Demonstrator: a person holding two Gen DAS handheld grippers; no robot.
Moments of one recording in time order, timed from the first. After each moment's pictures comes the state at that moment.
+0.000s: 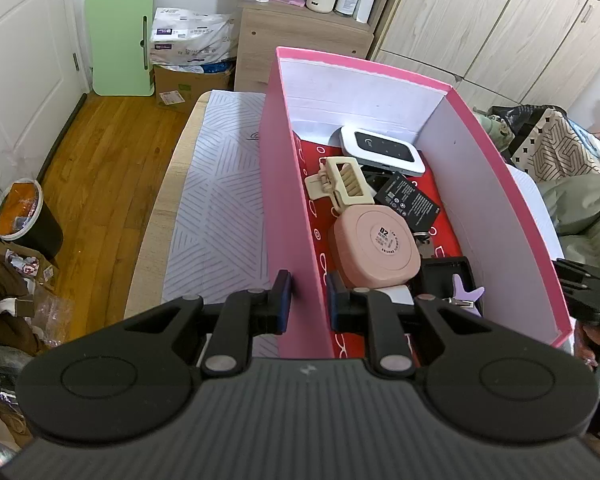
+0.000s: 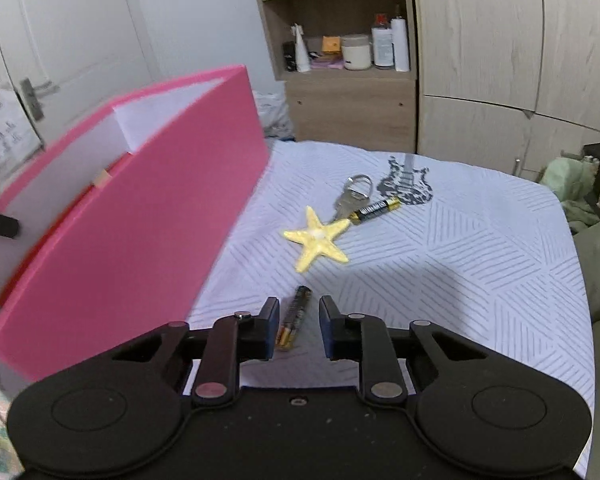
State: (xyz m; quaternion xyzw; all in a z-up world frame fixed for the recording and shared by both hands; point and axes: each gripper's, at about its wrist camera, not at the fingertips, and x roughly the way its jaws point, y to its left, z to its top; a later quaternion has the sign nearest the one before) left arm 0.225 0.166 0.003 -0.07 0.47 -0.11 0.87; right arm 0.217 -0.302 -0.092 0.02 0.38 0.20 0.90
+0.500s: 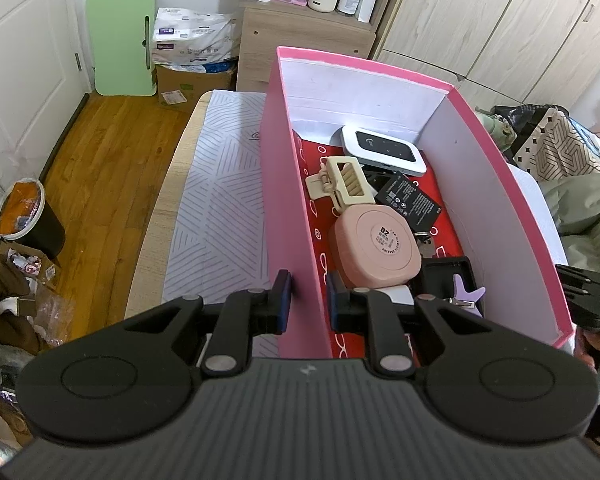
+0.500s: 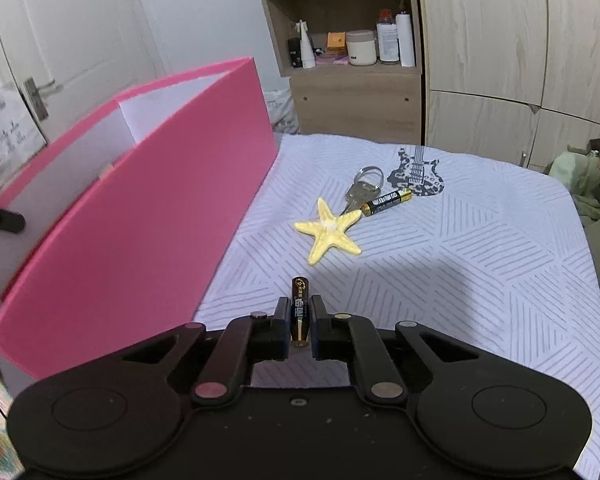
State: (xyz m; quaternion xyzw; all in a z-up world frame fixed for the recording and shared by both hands) left arm 0.224 0.165 0.004 -0.07 0.47 -0.11 0.87; right arm 0.213 -0.302 -0.092 0.04 0.38 0.21 0.90
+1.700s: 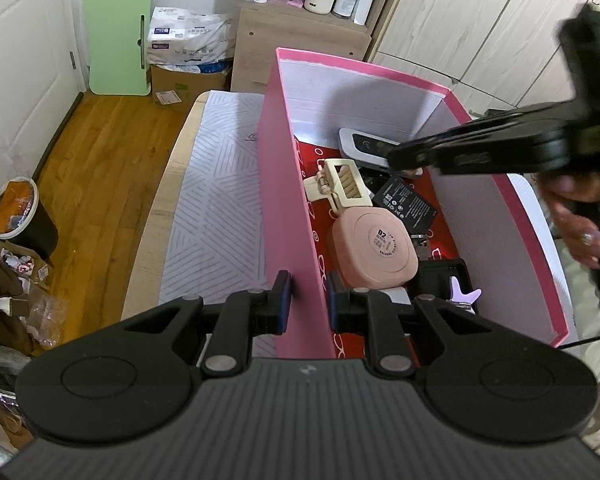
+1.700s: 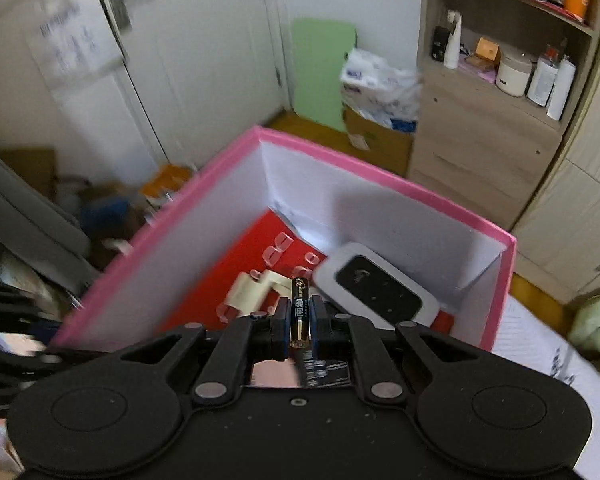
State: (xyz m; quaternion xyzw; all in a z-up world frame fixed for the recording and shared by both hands) left arm 0.225 0.169 0.004 -0.08 0.47 -0.12 0.87; right arm 0.317 -0.109 -0.003 -0.12 0.45 0.33 0.82
